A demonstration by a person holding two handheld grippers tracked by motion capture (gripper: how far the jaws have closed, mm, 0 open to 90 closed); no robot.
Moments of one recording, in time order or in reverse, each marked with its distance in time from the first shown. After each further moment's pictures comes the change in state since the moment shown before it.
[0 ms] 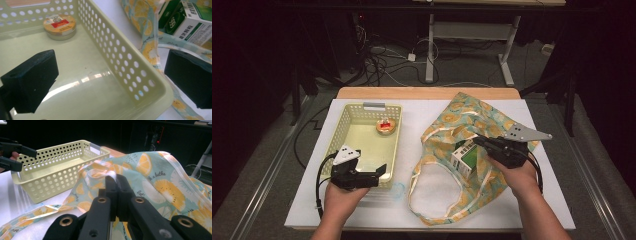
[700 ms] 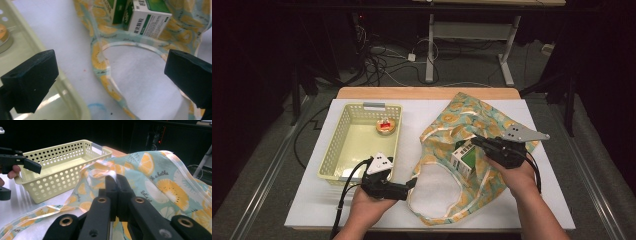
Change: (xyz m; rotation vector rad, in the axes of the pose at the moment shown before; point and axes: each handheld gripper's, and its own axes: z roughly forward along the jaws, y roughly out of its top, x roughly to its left) left arm -0.064 0.005 0.029 0.029 -0.164 0.116; right arm 0.003 0.001 0.003 0.003 0.007 -0.007
